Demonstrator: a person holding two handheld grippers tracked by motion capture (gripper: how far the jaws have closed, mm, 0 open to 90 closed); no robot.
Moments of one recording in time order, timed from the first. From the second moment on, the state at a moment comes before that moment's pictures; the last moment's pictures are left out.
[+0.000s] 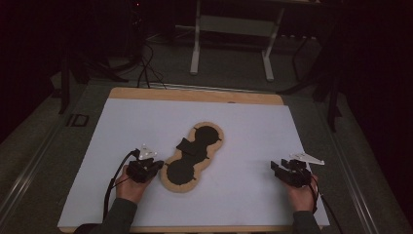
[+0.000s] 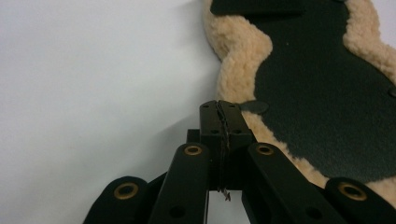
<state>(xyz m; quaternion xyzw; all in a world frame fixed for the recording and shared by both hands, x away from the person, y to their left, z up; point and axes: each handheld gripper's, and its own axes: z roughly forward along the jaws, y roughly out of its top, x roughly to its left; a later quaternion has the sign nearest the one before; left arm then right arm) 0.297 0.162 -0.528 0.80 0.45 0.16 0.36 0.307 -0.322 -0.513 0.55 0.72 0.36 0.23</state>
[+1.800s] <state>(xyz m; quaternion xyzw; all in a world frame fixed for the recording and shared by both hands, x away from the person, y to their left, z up) 0.277 0.144 -0.529 0.83 0.40 0.12 0.37 0.307 -0.320 -0.514 0.54 0.73 0.36 0.22</state>
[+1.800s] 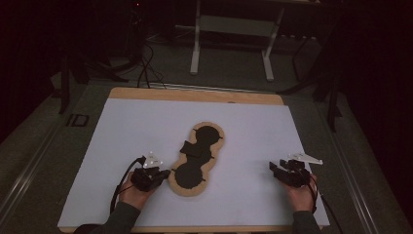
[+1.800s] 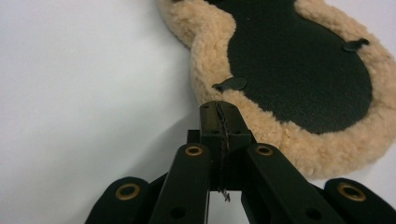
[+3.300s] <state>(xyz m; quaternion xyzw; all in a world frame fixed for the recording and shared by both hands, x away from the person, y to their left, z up) 0.268 0.105 -0.529 0.85 0.36 0.12 0.38 0.315 -0.295 -0.512 0.53 0.74 0.36 0.22</state>
